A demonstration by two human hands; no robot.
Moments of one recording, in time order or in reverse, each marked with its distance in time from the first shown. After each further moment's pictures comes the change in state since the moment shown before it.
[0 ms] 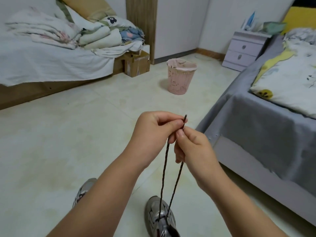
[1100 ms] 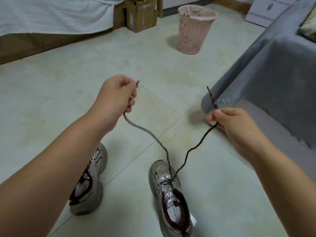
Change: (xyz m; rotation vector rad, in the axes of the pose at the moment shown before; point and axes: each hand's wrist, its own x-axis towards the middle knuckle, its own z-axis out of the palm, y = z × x) left_hand 0.018 -0.103 -0.068 0.175 0.281 -0.256; right_hand 0.030 0.105 -0.057 -0.253 0.133 0.324
